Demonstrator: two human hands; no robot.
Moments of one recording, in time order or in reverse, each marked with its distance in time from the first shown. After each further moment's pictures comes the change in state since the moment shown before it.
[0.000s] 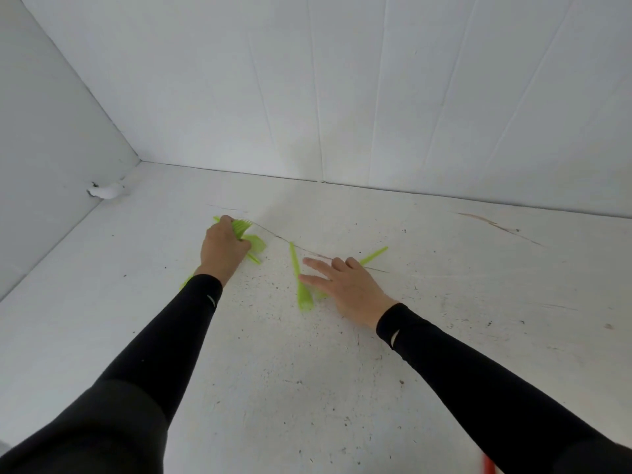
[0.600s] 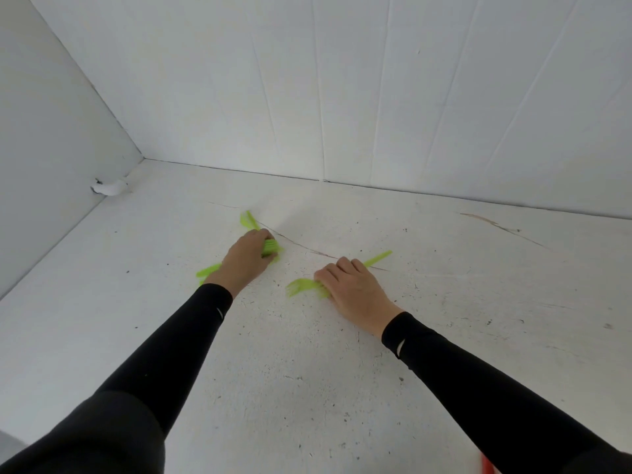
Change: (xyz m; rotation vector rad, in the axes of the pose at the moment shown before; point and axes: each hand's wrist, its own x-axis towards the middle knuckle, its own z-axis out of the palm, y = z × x) left_hand -0.017 0.001 0.024 0.126 -0.209 0.326; right_hand -0.008 -0.005 0.011 0.022 0.286 0.032
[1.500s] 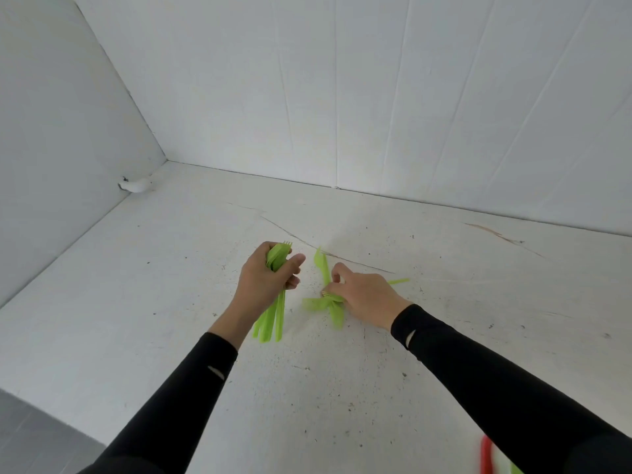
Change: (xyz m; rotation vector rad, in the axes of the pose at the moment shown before) left_hand -0.094 0.067 -0.028 -0.971 0.163 -0.255; right_hand 0.003 -0.005 -0.034 0.053 -0.477 0.035
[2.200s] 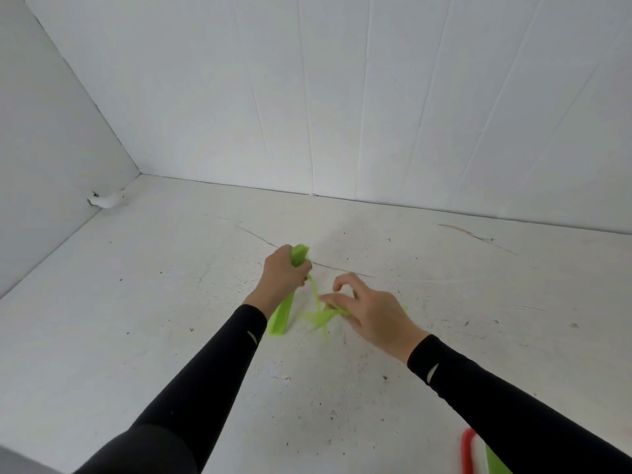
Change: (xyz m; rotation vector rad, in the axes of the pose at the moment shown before) left_hand 0.050 -0.011 0.063 0.424 -0.090 -0.049; right_hand -0.056 0.008 0.000 0.132 0.502 -0.067
